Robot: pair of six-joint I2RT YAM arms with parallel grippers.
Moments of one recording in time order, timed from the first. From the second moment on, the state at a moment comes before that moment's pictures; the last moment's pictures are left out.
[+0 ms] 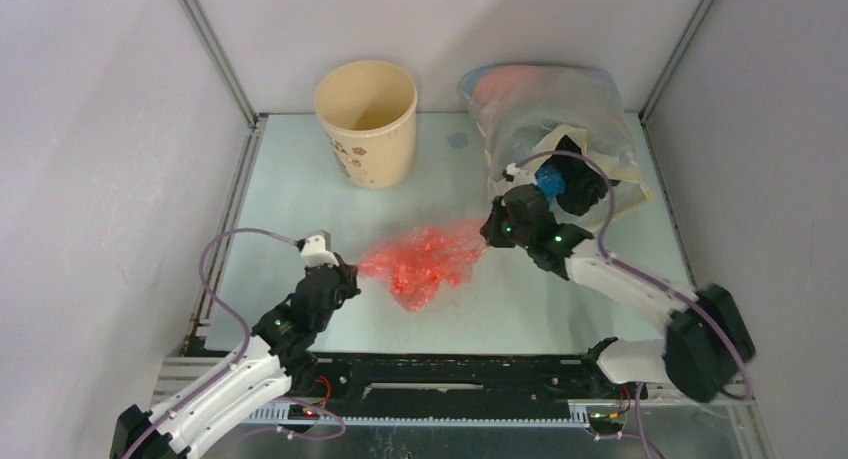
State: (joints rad) left arm -0.67 0.54 0.22 -0.19 -0.46 -0.62; right arm 0.63 1.36 0.82 -0.15 0.07 0.59
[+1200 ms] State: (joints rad) left arm -0.59 0.57 0.44 -0.21 0.06 -0.70; right arm 0.96 0.93 0.99 -0.46 0.12 0.43
